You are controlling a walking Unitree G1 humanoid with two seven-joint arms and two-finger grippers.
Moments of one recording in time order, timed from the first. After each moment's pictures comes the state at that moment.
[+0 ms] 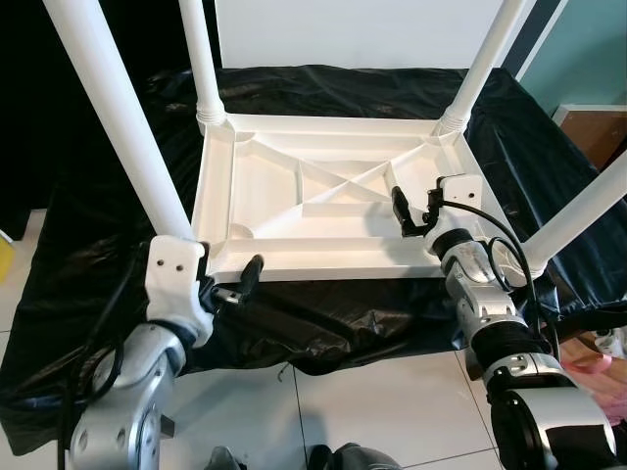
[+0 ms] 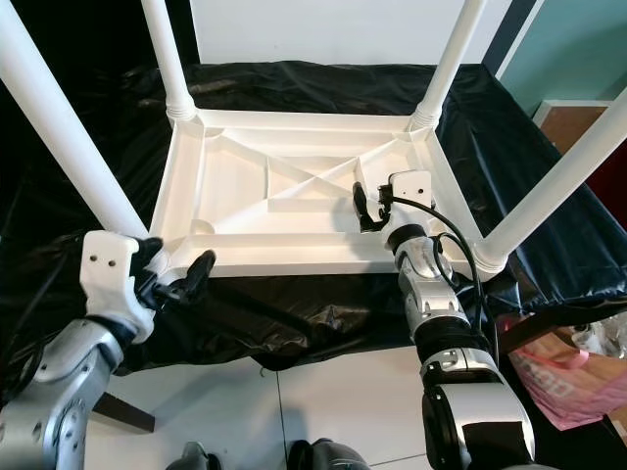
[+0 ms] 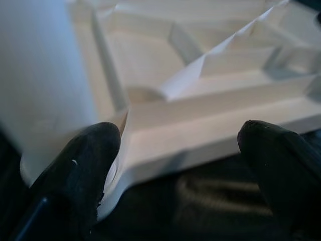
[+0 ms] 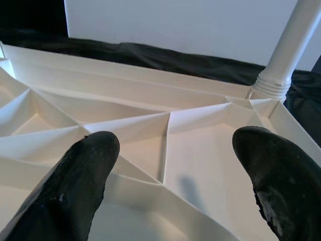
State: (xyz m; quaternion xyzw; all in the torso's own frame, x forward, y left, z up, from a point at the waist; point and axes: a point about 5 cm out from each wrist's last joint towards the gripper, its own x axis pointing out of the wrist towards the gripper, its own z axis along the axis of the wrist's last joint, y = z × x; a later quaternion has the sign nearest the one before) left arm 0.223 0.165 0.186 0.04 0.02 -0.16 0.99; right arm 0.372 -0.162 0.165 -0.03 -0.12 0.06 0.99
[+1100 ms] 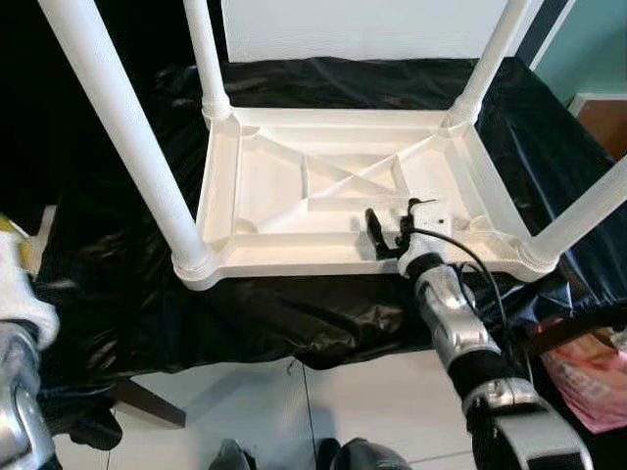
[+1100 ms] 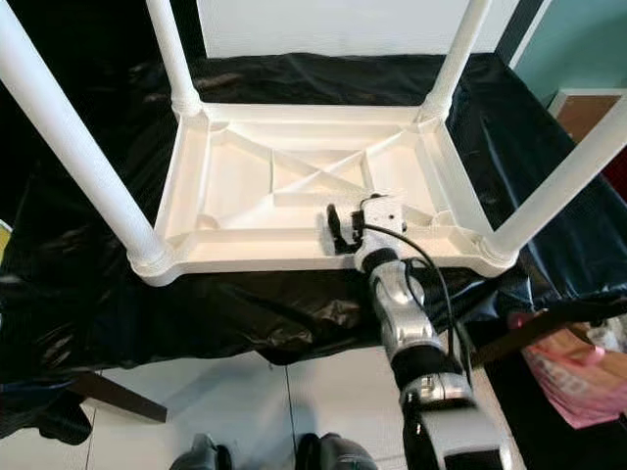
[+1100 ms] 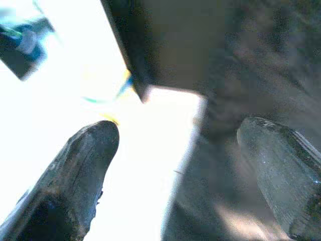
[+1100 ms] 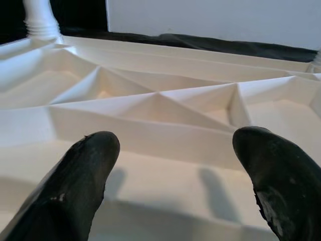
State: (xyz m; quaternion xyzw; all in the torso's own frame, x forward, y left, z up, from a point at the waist) left arm 0.231 0.327 0.232 0.08 0.01 0.26 0.96; right arm 0.340 -0.118 0.137 -0.01 -0.13 0.09 0.99
